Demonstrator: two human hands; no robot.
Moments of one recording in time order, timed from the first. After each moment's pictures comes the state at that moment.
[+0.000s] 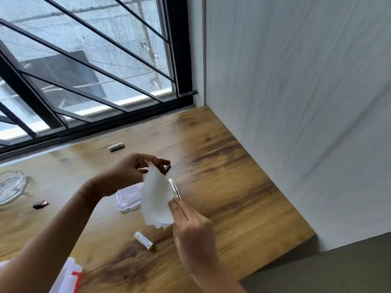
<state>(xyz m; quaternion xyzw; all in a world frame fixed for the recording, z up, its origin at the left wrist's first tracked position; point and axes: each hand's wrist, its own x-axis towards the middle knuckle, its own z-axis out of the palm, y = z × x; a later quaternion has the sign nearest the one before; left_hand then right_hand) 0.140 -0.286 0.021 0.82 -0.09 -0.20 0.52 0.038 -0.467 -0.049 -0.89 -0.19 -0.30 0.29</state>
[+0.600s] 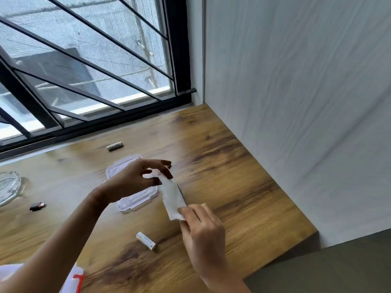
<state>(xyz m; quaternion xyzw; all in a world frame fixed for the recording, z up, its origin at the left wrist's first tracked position) 0.131 -0.294 0.012 0.88 -0.17 -0.15 0.42 0.032 -0.476 -0.053 -0.91 -0.15 -0.25 0.30</state>
